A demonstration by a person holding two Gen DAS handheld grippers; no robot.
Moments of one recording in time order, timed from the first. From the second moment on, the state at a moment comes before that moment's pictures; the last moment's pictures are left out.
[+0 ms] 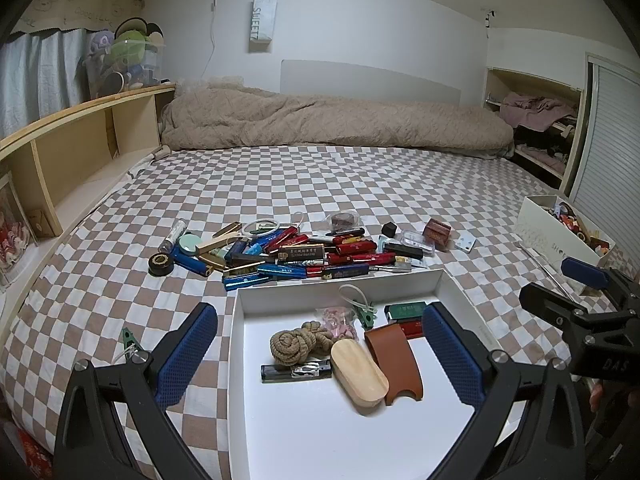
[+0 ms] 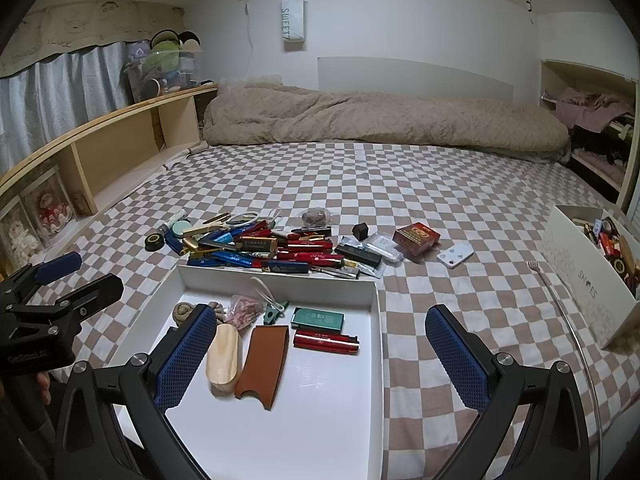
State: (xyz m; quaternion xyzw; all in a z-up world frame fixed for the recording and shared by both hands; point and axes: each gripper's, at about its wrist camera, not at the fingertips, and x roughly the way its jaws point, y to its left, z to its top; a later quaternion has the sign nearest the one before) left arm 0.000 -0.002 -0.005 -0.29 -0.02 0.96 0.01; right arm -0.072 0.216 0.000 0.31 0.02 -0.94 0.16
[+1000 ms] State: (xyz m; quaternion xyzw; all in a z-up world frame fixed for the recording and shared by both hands) left arm -0.014 -0.016 -0.037 -0.34 -0.04 0.94 0.00; right arm -0.083 0.215 -0.028 0.35 0.03 -0.92 0.15
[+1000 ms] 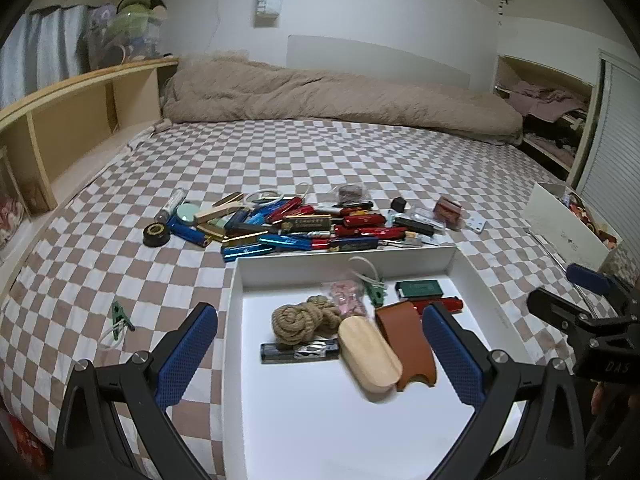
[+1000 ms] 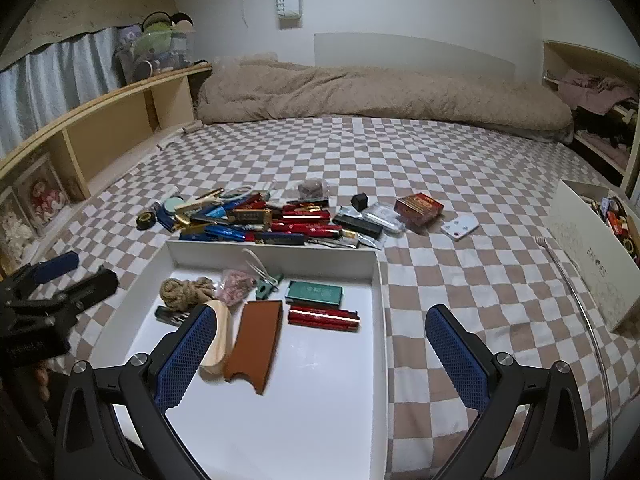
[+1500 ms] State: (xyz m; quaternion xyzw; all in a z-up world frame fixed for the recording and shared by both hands) left arm -0.029 -0.096 -0.052 -0.36 -0.11 0.92 -0.10; right arm -0.101 0.226 -0.033 0.36 0.03 -0.93 0.13
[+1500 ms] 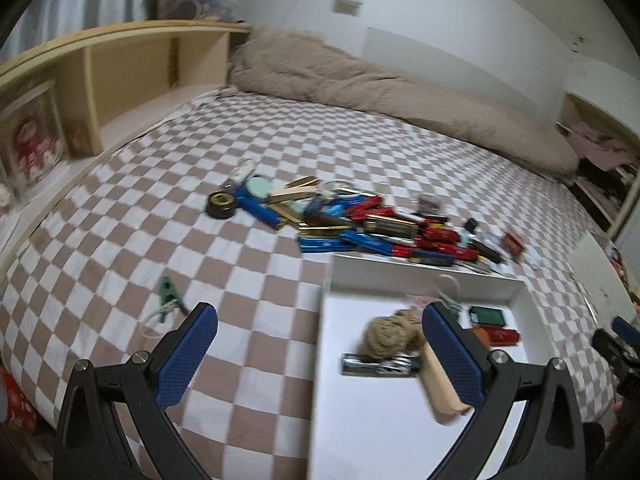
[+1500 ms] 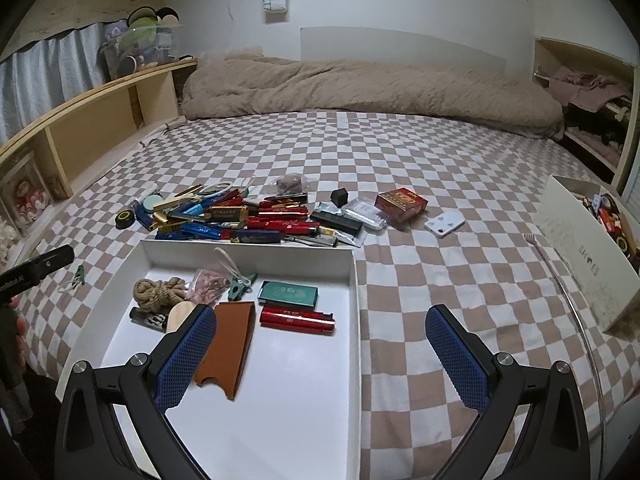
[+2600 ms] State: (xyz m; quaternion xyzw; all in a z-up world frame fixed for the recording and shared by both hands) left arm -0.064 -0.216 -0.135 -0.44 -0.19 0.84 -0.25; right arm -0.203 0.334 -0.055 0.34 -0.16 -0.92 0.05
